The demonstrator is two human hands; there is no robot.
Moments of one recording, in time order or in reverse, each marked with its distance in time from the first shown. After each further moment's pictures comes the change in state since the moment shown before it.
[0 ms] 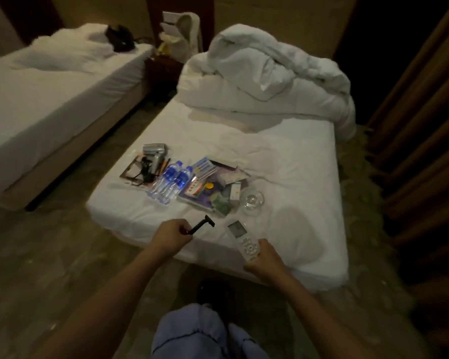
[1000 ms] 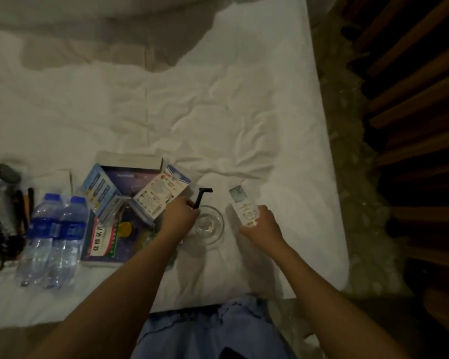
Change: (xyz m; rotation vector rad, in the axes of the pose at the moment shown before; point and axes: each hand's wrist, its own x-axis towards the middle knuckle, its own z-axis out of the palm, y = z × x) left_hand 0.428 0.149 0.190 0.122 -0.400 -0.191; right_hand 0.374 0.103 -0.107 0.247 0.073 0.511
